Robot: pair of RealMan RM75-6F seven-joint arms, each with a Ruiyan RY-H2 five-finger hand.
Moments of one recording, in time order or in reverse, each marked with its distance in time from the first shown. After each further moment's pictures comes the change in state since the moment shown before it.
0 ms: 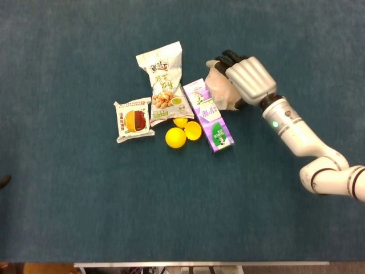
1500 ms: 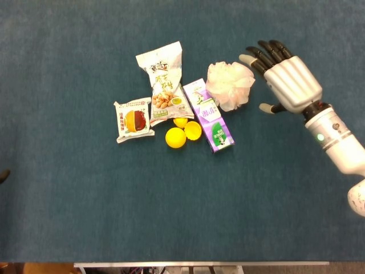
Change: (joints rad) left arm -0.009 0.031 -0.011 -0.063 0.012 0.034 0.062; right arm -0.197 0.351 0.018 -0.501 -0.010 0.092 -0.227
